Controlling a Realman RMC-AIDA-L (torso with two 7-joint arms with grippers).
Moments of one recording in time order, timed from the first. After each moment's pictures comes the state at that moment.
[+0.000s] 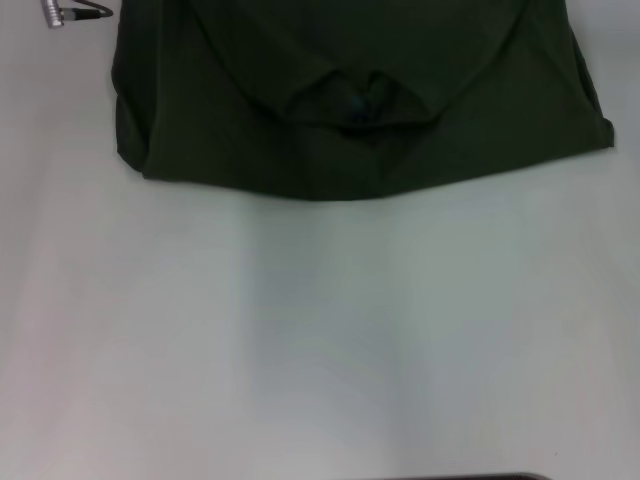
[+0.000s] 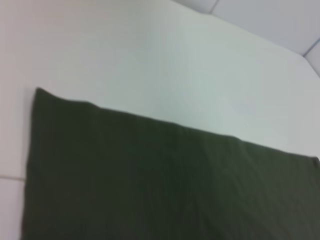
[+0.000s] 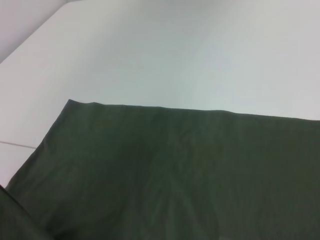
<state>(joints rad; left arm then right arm) -0.93 -2.06 -2.27 -0.71 -0.65 0.87 -2.78 0.90 1.92 -0.66 -0.74 -2.51 -1.15 2.36</state>
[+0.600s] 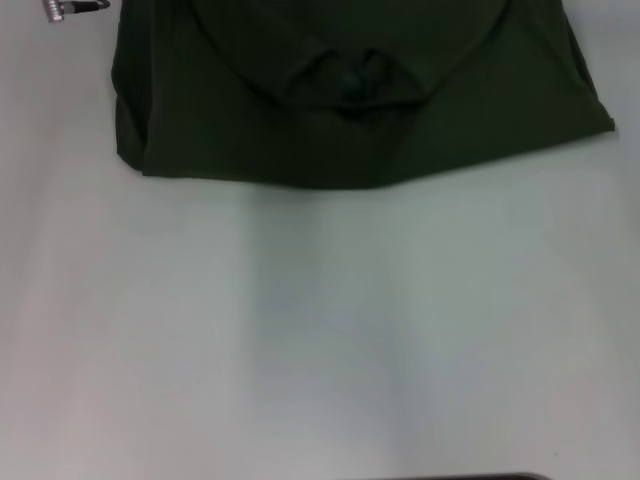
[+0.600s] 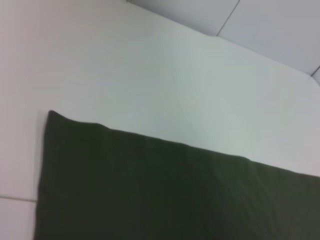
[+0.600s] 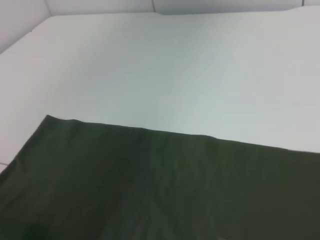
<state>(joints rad) -0.92 -2.07 -2.27 -0.72 -0.64 0.81 -2.78 0.91 1.95 -0.72 -0.74 -2.52 -1.00 2.36</state>
